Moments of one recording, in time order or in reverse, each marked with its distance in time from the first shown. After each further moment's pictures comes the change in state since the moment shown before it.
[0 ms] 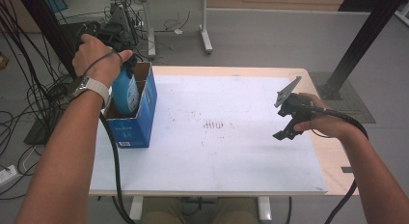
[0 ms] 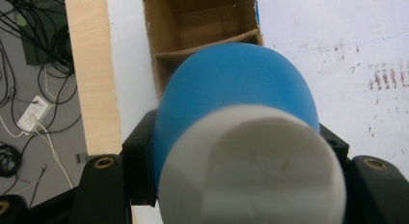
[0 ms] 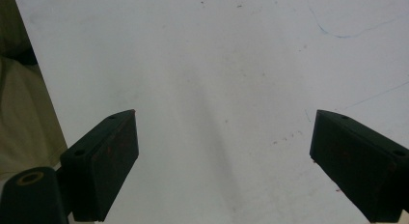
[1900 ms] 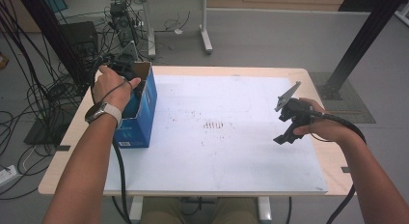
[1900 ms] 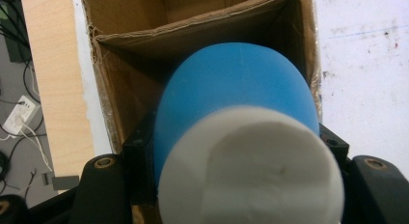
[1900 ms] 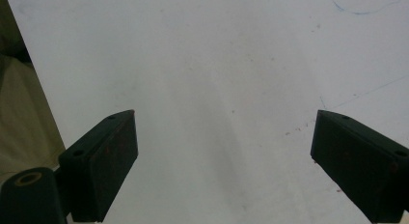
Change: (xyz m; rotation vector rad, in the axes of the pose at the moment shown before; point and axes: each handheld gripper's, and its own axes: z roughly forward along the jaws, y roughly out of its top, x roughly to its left) left arm -0.002 -0.009 0.092 0.026 0.009 0.013; right arm -0.002 -0.012 0.015 0.016 0.023 0.041
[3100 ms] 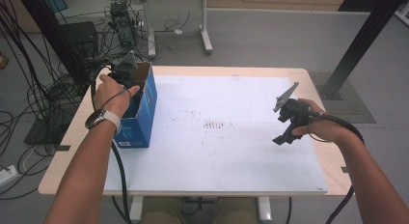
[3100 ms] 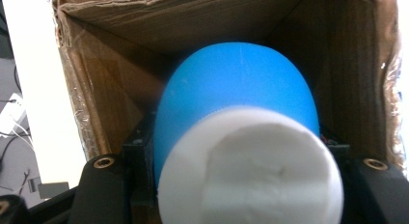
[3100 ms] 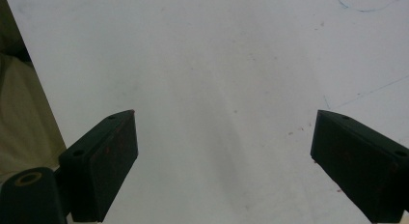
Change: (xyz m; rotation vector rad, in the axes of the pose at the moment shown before) left arm 0.009 -0.006 0.027 0.018 -0.015 -0.005; right arm 0.002 0.002 0.002 0.012 0.002 0.005
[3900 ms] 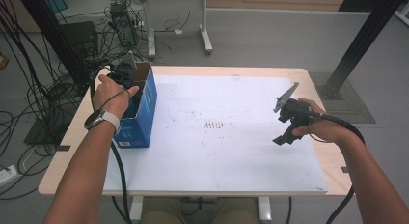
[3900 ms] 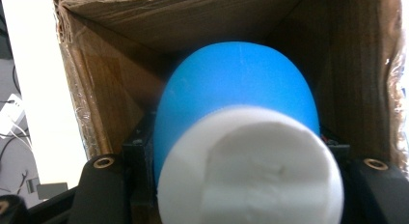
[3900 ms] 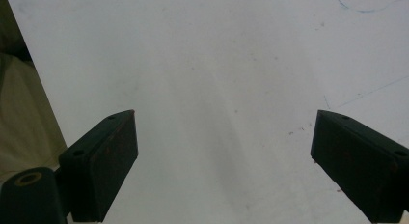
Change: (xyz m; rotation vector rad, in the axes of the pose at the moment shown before) left arm 0.001 -0.001 0.000 -0.008 -0.005 0.000; right arm 0.001 0.001 0.000 0.003 -0.001 -0.005
